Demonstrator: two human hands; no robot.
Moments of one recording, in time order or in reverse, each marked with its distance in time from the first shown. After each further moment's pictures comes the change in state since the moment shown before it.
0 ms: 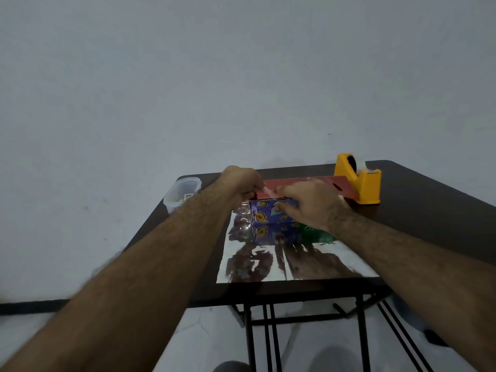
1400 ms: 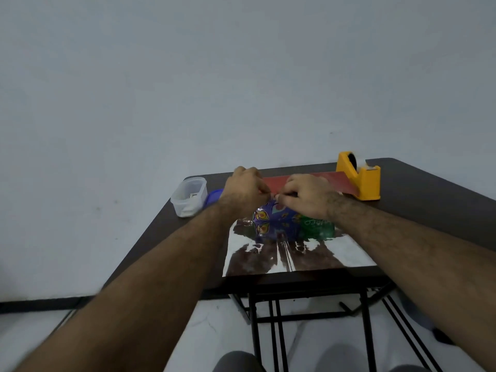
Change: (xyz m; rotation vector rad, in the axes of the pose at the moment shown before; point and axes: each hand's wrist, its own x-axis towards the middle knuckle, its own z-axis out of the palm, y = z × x) left_hand -0.002 -0.033 -0.003 1.009 0.041 0.762; right_hand 0.007 -0.004 -0.016 0.190 -0.247 0.197
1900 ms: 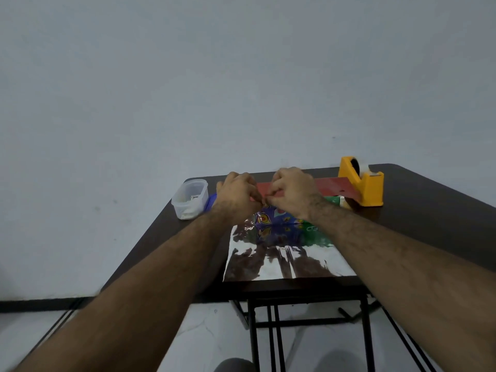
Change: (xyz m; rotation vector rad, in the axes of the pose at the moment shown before) left_hand -0.012 -0.022 0.000 -0.035 0.028 -0.092; right_hand 0.025 -0.026 0.014 0.007 0.196 -0.042
